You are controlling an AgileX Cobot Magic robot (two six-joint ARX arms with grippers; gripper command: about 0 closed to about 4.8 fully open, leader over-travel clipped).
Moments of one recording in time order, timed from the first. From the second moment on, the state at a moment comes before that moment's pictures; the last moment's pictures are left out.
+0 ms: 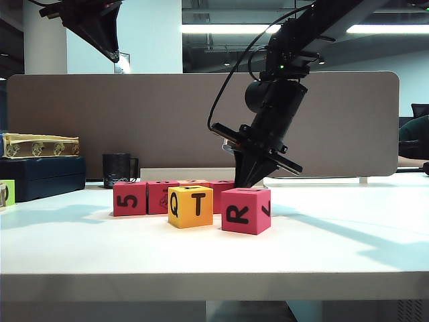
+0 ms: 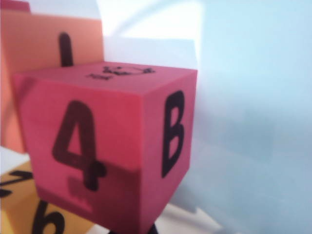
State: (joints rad) left arm -0.30 1.64 1.77 -0.90 0.07 0.16; right arm 0.39 2.51 2.39 -1.25 -0.44 0.14
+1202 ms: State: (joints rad) left arm -0.30 1.64 1.77 -0.90 0.07 0.16; right arm 0.42 2.52 2.39 -1.10 -0.38 0.18
